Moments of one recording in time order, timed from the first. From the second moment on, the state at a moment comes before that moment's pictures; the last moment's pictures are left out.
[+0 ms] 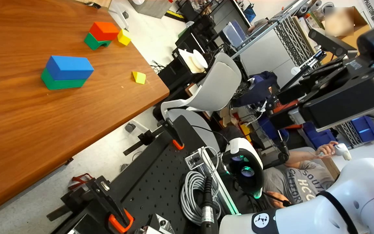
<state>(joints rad) 0.03 -0.87 0.22 -2.81 -0.05 1.92 0.22</state>
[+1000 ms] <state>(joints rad) -0.07 -0.61 0.12 -2.81 -0.05 2.18 0.29</state>
